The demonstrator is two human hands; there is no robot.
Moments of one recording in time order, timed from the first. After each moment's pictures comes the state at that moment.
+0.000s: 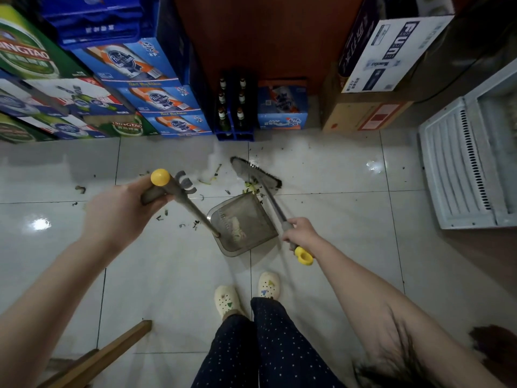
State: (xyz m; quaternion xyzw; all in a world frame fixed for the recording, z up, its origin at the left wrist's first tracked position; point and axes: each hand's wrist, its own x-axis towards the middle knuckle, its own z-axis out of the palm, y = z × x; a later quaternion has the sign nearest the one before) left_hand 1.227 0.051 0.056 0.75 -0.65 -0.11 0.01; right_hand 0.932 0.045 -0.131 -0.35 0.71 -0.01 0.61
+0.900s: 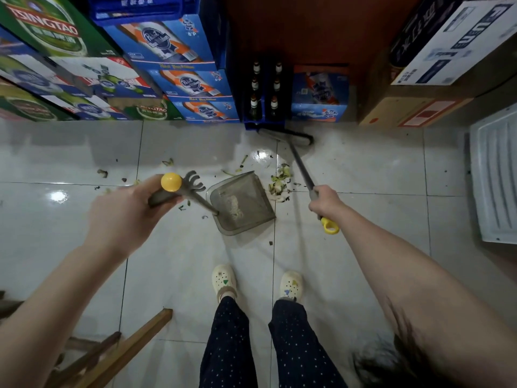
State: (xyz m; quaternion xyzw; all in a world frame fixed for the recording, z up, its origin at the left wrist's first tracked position) left_hand 1.329 0.028 0.029 0.74 -0.66 -0.09 0.02; right_hand 1.009 -0.063 -0.184 -0.50 0.73 0.06 0.47
